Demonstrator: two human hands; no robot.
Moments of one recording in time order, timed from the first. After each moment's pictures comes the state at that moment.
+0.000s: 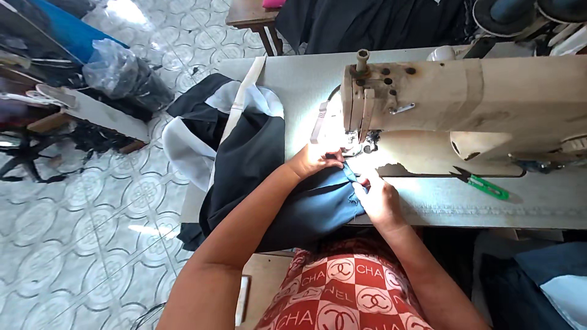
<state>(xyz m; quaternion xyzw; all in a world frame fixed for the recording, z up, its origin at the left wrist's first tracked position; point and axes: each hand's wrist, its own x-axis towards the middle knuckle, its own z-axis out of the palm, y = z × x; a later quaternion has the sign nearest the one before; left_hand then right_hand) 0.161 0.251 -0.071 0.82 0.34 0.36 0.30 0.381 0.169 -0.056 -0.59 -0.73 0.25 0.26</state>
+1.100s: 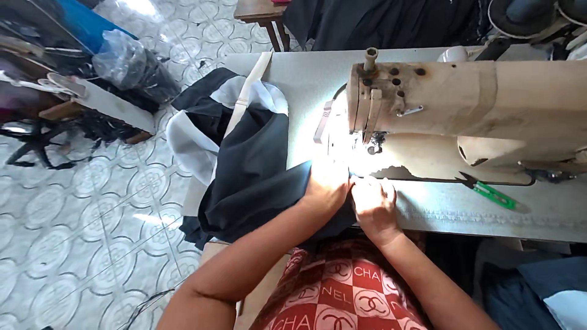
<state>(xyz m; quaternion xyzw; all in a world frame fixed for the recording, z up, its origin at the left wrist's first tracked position) 0.233 0.172 -0.045 0.78 0.63 0.02 -0.03 0.380 0.151 -0.095 -0.48 -0.84 -0.08 0.24</state>
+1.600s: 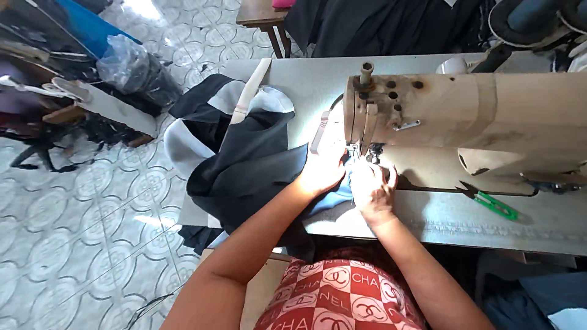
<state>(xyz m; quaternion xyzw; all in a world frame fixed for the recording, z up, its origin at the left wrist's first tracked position) 0.203 0.234 -0.073 0.79 0.59 0.17 0.03 0.366 0.203 -0.098 -0.53 -0.79 0.02 0.29</state>
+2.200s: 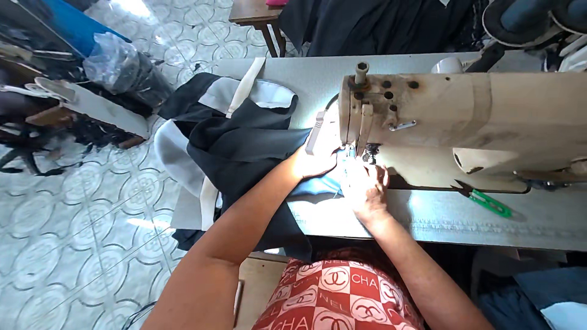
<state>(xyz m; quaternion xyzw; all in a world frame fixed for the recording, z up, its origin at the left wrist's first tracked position) 0.169 0.271 -0.081 0.87 0.47 0.15 0.01 0.361 0.205 -0.089 -0.55 -0.80 0.08 0.23</state>
